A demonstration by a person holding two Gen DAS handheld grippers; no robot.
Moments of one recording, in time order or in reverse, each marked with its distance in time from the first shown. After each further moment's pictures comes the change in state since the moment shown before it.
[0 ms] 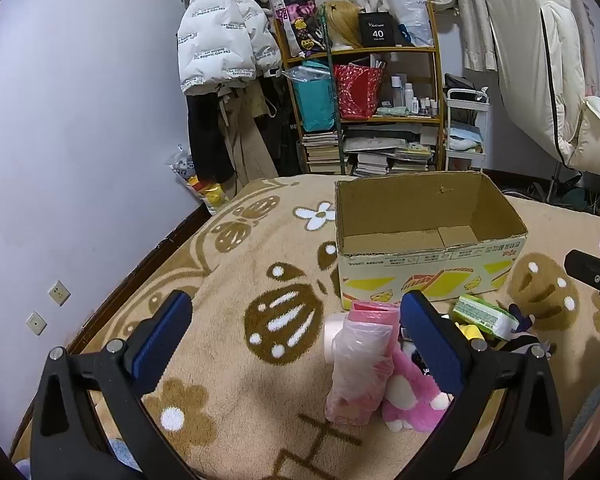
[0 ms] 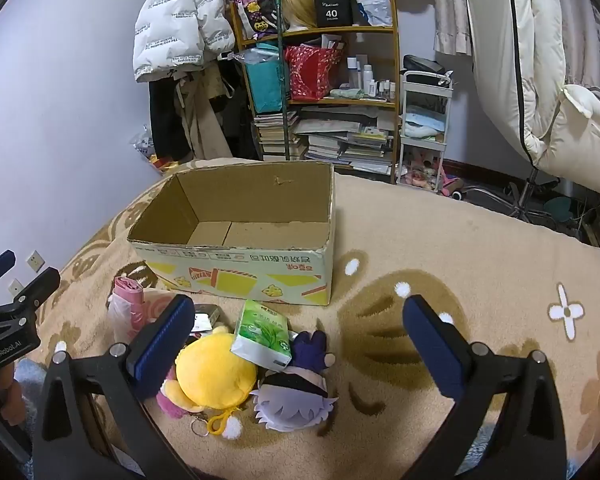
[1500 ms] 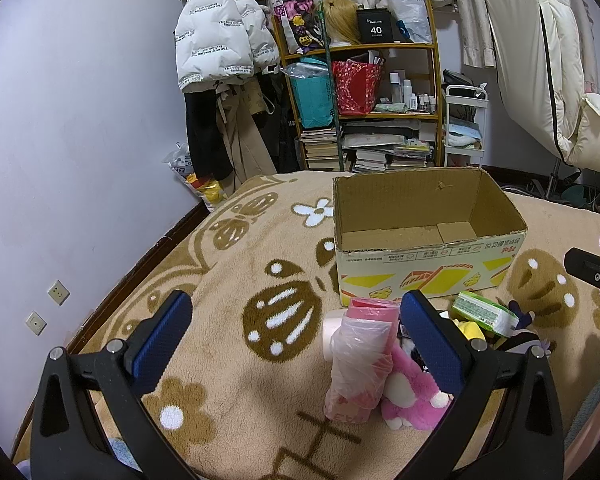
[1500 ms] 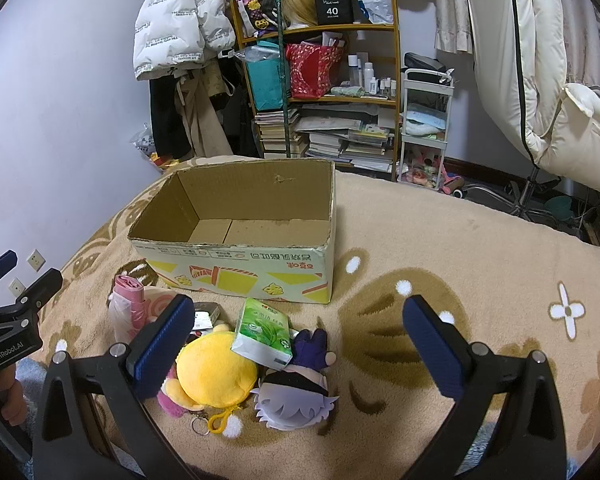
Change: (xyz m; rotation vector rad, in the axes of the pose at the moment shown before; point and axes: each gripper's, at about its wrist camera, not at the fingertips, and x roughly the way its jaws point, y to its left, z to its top) left arm 0.000 0.000 -0.001 0.003 -0.001 0.001; right arm 0.001 0.000 -0.001 0.002 0.001 0.004
